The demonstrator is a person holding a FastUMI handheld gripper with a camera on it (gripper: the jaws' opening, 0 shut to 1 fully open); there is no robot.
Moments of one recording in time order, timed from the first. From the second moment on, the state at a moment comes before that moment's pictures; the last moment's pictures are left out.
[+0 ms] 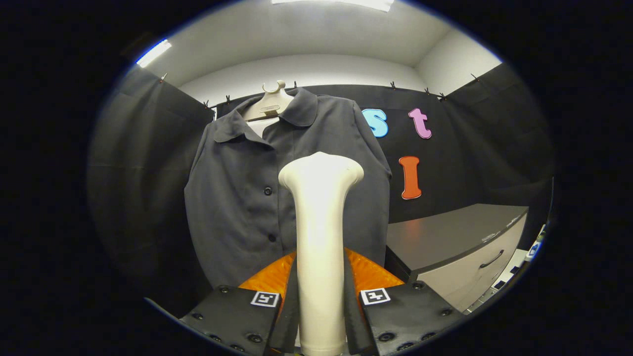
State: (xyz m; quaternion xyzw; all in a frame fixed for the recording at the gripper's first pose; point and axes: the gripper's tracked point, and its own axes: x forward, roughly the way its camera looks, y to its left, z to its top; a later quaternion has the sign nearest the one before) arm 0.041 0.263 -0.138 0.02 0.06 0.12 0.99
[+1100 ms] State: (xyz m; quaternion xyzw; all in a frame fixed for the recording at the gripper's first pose) arm -0.042 0.241 -0.294 0.00 0.22 0.11 0.97
